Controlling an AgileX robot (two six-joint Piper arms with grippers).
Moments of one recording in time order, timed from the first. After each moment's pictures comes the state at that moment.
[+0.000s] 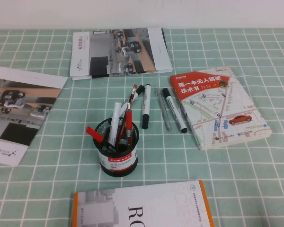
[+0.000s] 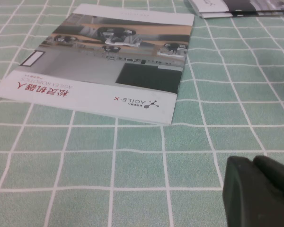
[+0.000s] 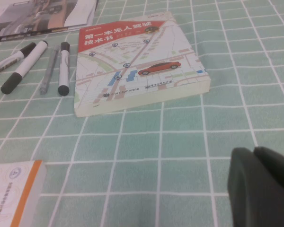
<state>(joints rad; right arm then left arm) 0.08 -0.02 0.03 0.25 0.35 -0.10 -0.13 -0.01 0.02 0.11 0.38 -0.12</state>
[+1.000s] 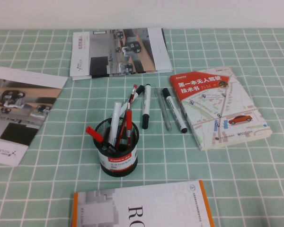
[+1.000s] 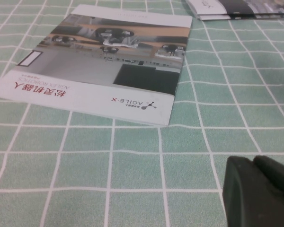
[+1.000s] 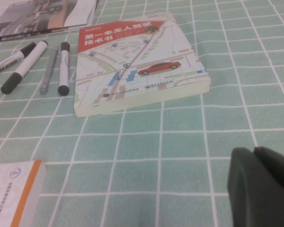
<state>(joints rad) 0.08 -0.02 0.03 0.25 0.35 -0.10 -0.13 -0.01 0.02 0.10 0.37 -0.12</state>
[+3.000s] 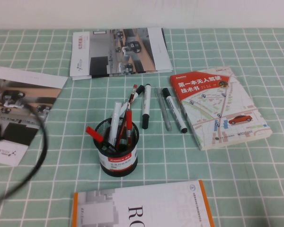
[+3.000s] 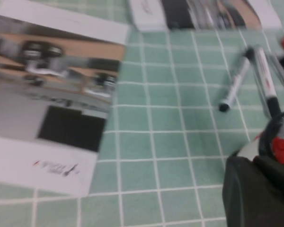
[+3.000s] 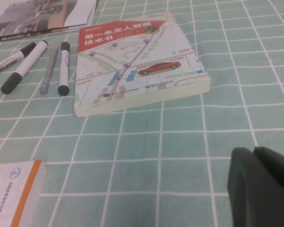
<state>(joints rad) 0.08 -0.02 0.03 0.25 0.35 -0.10 -0.13 0.80 -0.76 -0.21 0.64 0.05</state>
